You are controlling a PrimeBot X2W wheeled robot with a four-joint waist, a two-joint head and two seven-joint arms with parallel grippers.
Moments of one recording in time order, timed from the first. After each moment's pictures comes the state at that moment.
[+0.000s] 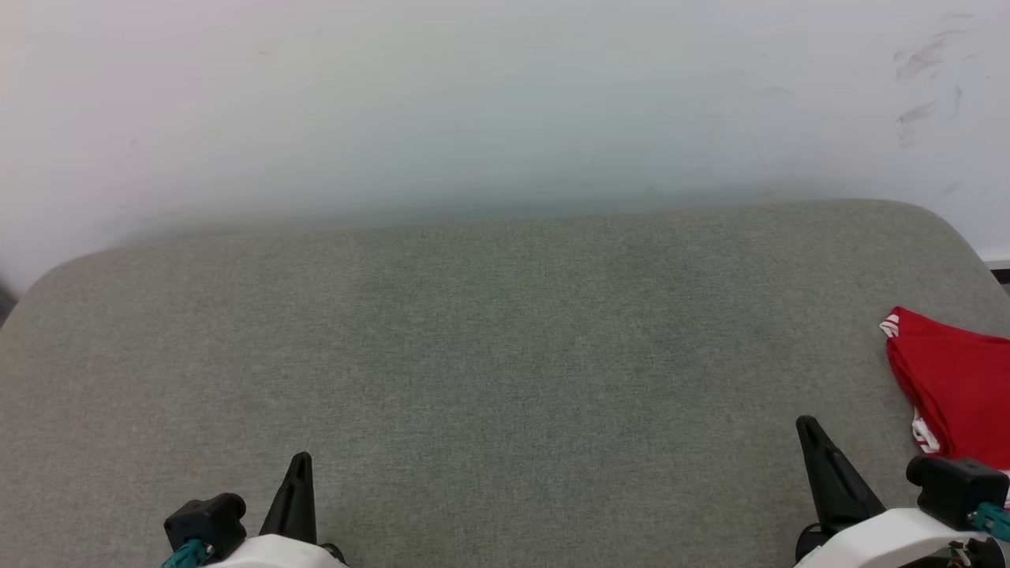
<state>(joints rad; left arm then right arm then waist) 0.06 0.23 -0.24 0.17 -0.59 0.15 -0.20 0.11 -0.06 -0.01 -0.01 0.33 0.13 0.04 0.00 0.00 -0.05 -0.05</state>
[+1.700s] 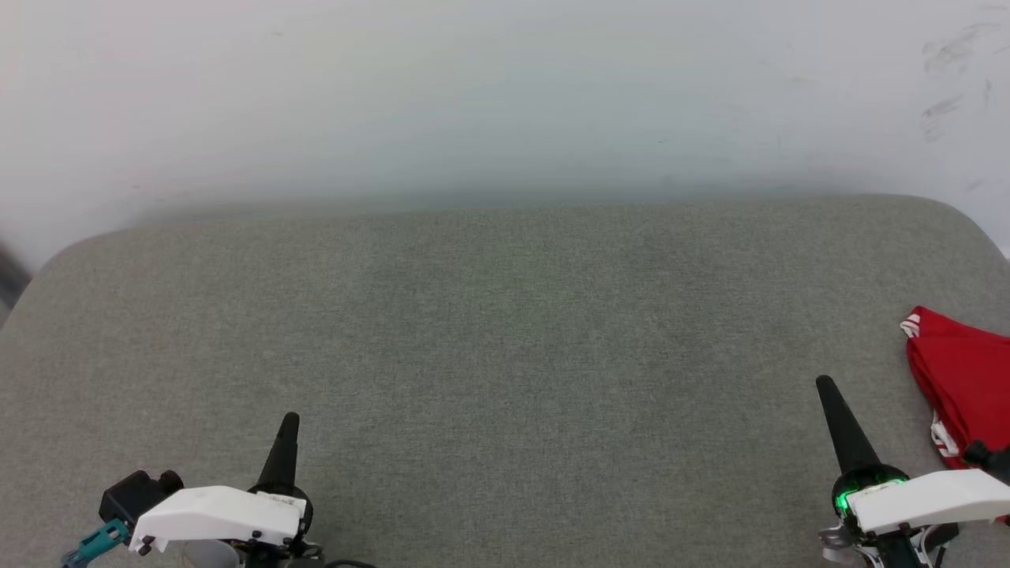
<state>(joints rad) -0.04 0.13 -0.04 0.22 -1.21 -0.02 -0.02 -0.02 -0.07 -0.05 0.14 1.12 0.13 0.07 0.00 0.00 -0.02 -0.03</state>
